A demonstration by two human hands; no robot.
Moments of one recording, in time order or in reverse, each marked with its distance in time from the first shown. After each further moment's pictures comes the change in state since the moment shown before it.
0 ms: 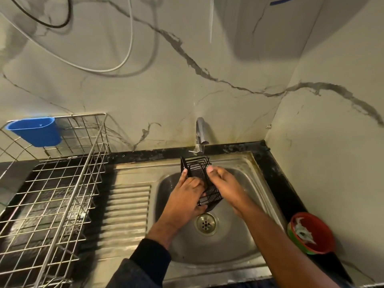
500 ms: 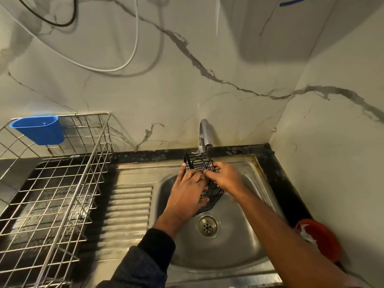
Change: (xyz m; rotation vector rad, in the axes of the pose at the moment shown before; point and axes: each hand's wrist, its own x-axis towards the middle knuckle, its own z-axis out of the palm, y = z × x) left_hand 0.022 -0.009 0.001 0.149 0.006 -0.080; right_hand 0.049 -0.011 0.000 -0.375 0.088 0.035
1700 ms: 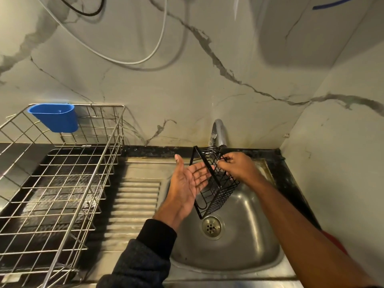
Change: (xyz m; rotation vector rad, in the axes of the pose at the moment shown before) left_hand -0.002 -0.023 -0.010 -2.005 0.099 -0.704; right_hand 0.012 -0.031 -0.024 -0.133 -0.029 -0.191
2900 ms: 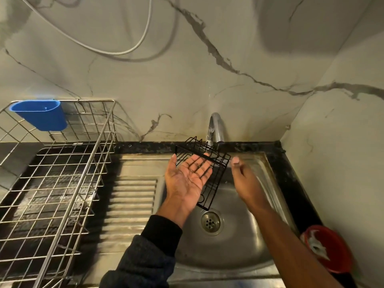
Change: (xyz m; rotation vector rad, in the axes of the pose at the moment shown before) left_hand 0.013 0.005 0.021 -0.514 0.112 -0.056; right_hand -0.036 0.026 0.023 0.262 0.185 0.225
